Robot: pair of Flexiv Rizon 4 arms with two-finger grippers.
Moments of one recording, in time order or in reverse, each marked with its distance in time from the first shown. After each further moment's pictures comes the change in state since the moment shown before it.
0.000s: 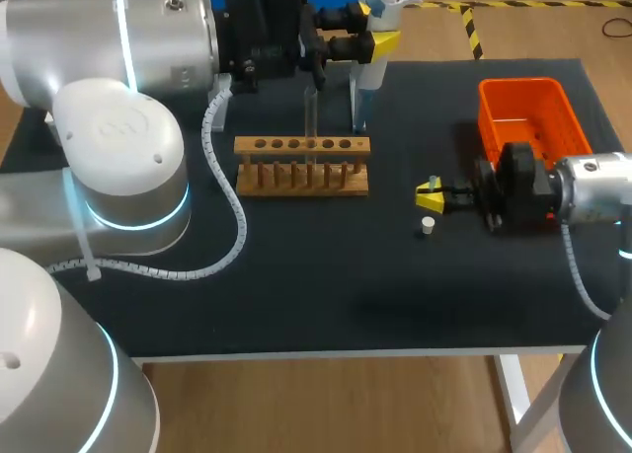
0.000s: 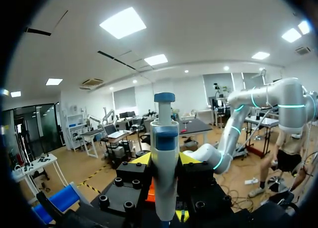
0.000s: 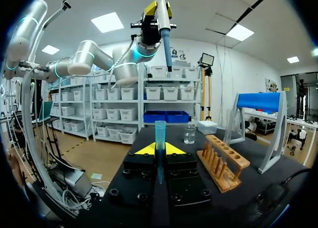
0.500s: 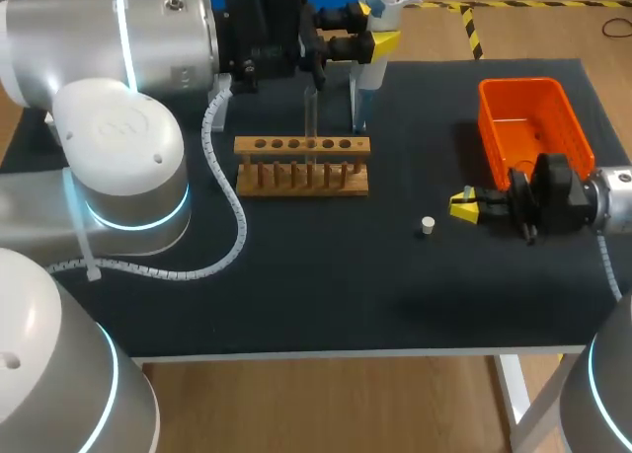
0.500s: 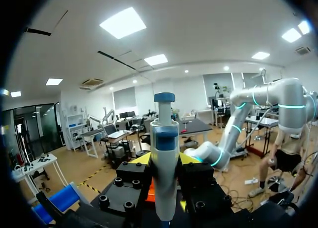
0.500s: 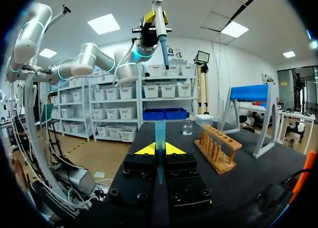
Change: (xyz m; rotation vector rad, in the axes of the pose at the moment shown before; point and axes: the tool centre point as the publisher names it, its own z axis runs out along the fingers) left arm 0.000 0.000 0.000 0.000 0.000 0.000; right arm 0.008 -0.020 -0.052 0.018 -0.021 0.036
